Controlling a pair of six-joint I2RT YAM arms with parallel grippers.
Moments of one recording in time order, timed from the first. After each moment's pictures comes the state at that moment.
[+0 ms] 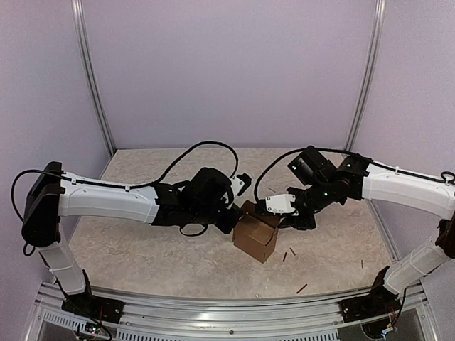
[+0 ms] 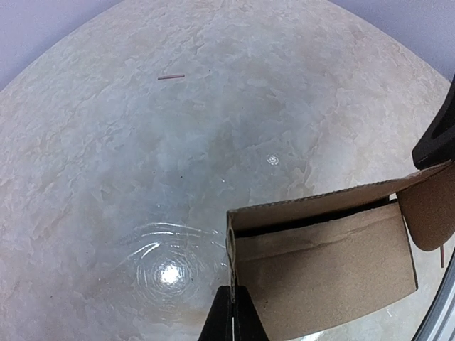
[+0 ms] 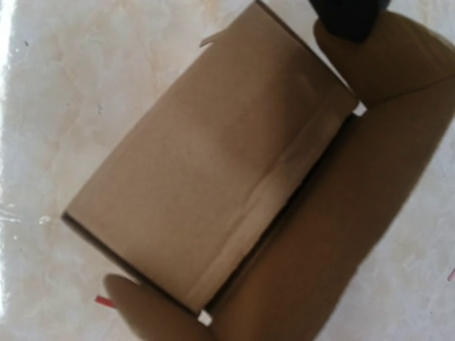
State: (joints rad) left arm -1.07 1.76 1.21 -0.13 -0.18 -0.15; right arm 0.84 1.41 1.13 -0.76 -0.11 -0.81
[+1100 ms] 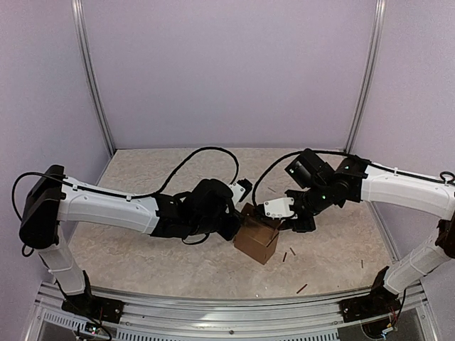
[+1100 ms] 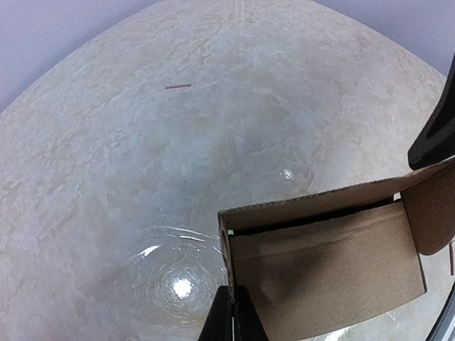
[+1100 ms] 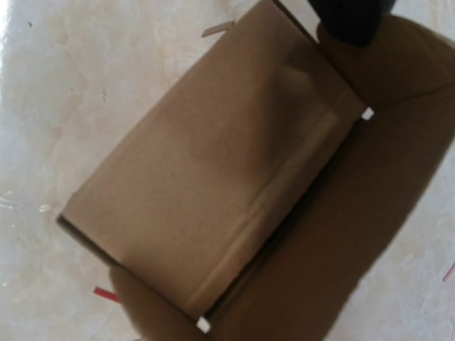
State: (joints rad) left arm -1.12 1.75 1.14 -0.03 -0.29 -0.15; right arm 0.87 1.41 1.13 -0.77 -0.07 -0.83
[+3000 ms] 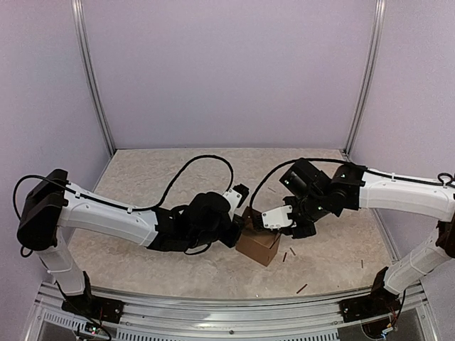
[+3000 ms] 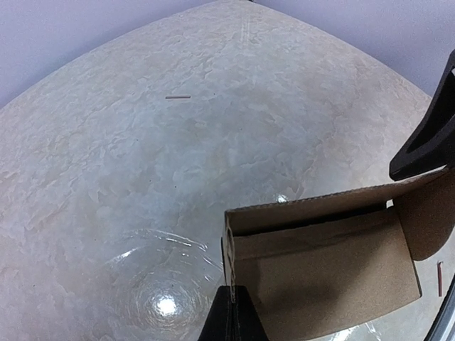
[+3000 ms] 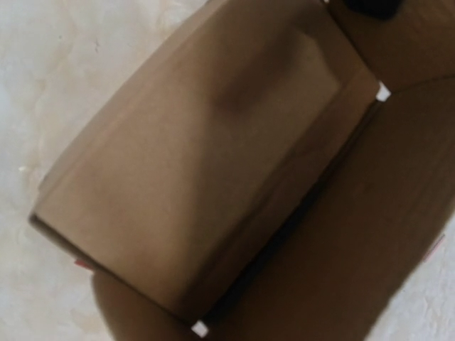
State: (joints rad) left arm -1.17 1.74 1.02 0.16 -0.36 -0.24; right arm 0.94 1.41 1.10 -0.77 0.08 -0.87
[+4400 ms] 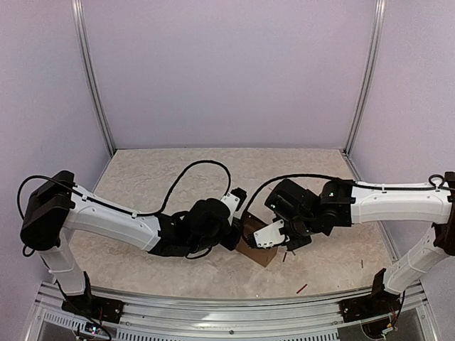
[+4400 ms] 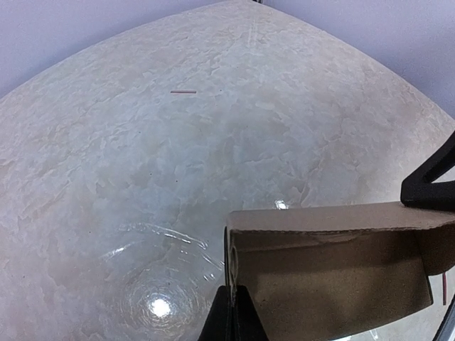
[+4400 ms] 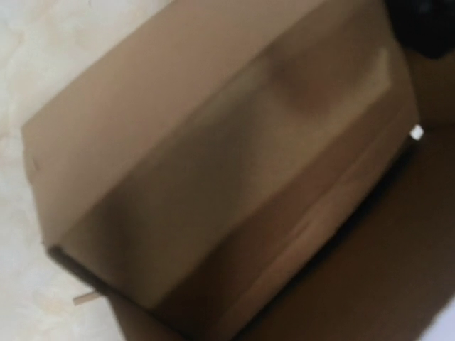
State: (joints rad) left arm -1.18 1.77 0.99 0.23 -0.39 -0.28; right arm 1.09 1.45 1.07 -0.73 0.33 -0.90
